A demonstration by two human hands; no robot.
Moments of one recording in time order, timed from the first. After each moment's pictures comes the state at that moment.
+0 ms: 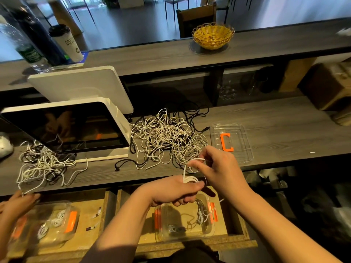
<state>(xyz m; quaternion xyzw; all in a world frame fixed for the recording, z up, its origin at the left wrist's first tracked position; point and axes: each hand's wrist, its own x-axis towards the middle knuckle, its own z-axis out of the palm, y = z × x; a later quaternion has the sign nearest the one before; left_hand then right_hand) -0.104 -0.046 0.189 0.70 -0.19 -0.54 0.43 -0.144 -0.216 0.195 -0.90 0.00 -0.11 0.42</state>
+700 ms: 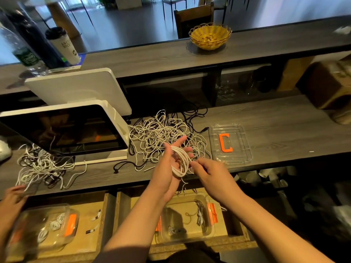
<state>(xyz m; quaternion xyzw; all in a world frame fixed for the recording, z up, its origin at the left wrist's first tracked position) -0.097 -0.074 0.184 0.49 0.04 -0.26 0.83 -0.145 -0.211 0.171 -0.88 0.05 0.03 0.48</state>
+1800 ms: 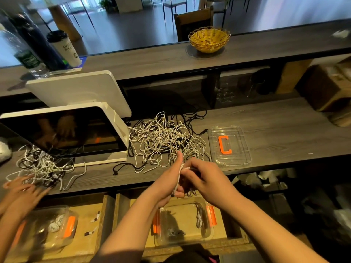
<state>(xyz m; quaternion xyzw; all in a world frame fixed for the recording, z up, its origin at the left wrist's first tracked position) -0.102 -0.068 0.179 0.66 0.03 -0.43 0.62 -0.148 -0.208 0.184 -0.87 -0.06 0.01 0.50</state>
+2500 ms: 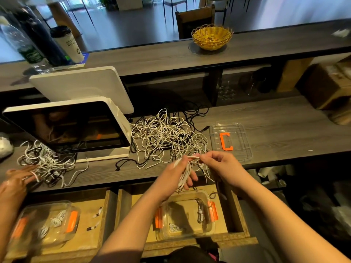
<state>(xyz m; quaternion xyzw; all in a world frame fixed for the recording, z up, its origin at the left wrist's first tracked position) -0.109 -0.054 0.172 0.71 -0.07 -0.34 0.62 -0.137 -0.241 0.171 -0.76 0.08 0.10 0.64</state>
